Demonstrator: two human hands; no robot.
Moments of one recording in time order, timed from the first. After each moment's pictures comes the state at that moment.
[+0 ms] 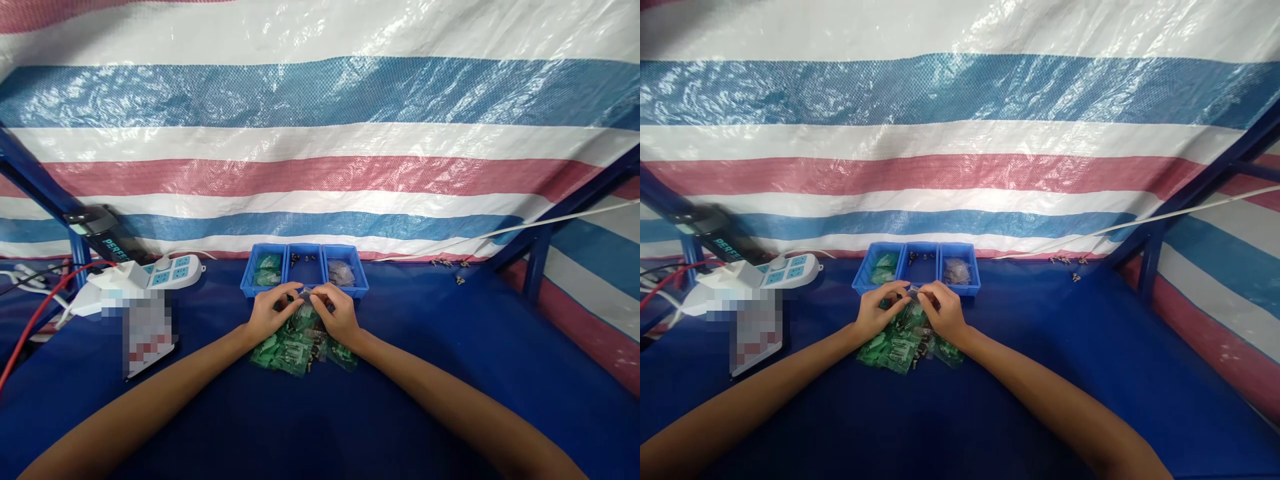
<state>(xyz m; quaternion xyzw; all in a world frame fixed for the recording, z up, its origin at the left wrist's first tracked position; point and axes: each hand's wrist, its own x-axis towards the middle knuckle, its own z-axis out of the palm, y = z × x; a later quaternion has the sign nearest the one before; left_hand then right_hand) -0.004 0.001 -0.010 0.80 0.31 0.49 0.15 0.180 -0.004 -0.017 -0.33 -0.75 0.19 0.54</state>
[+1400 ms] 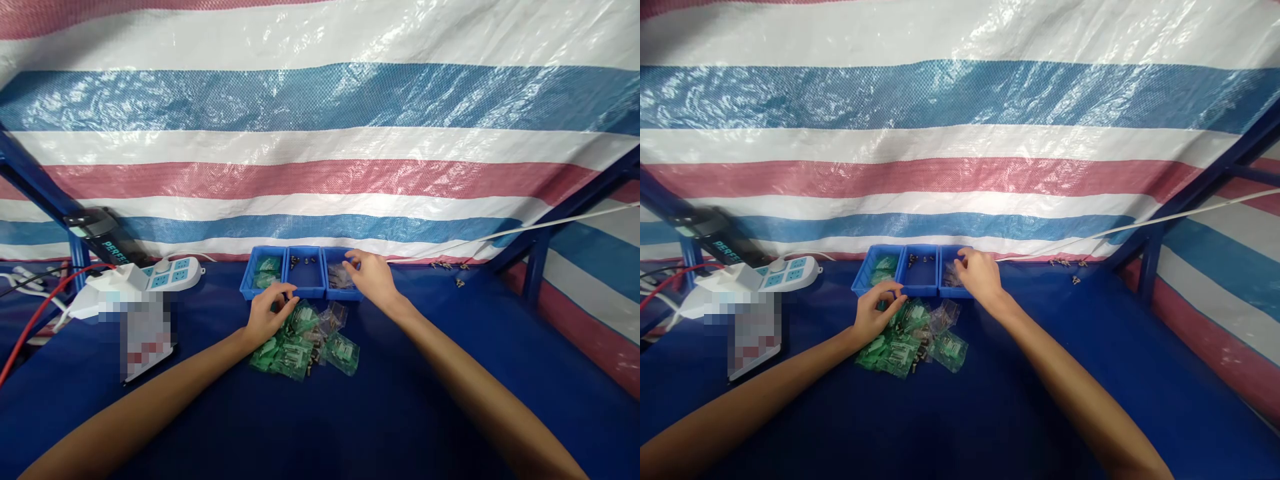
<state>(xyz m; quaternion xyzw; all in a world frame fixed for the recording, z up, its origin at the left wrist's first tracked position) -0.005 0.003 -0.013 0.78 0.32 0.52 0.14 0.239 0.045 0.052 -0.61 -0.72 0.08 0.31</state>
